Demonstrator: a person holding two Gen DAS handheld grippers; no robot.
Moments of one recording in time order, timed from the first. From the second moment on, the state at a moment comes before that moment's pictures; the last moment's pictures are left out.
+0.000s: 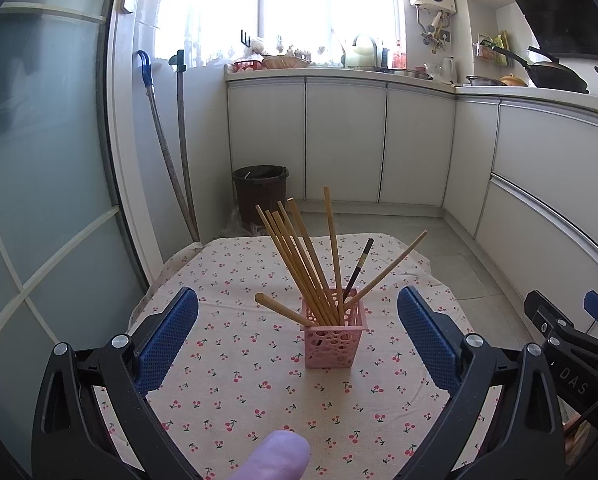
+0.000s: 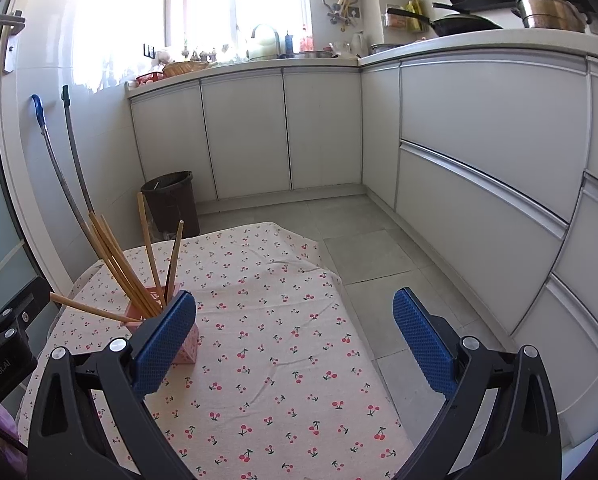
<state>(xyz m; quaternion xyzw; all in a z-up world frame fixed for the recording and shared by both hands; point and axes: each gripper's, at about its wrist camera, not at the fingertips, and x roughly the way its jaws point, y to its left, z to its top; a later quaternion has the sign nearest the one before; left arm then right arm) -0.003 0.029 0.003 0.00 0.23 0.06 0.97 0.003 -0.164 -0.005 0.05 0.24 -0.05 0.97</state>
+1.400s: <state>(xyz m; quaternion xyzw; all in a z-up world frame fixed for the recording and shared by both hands) 0.000 0.028 -0.003 0.00 0.24 0.07 0.97 0.005 -0.163 -0.009 0.05 0.25 -0.05 0.96</state>
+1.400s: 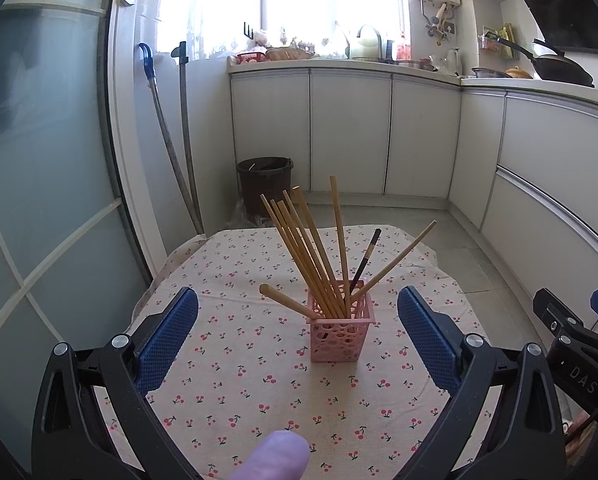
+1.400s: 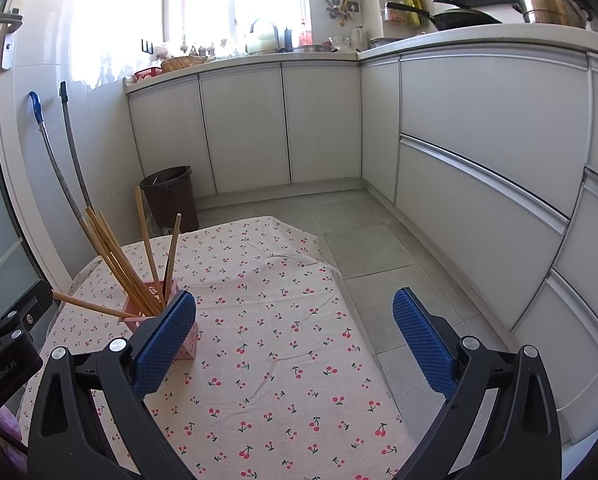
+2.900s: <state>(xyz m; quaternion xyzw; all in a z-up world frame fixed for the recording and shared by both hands) 0.006 0.024 -0.009 0.01 0.26 0.05 0.96 0.010 -0.161 -0.014 0.05 0.27 -0.04 0.96</state>
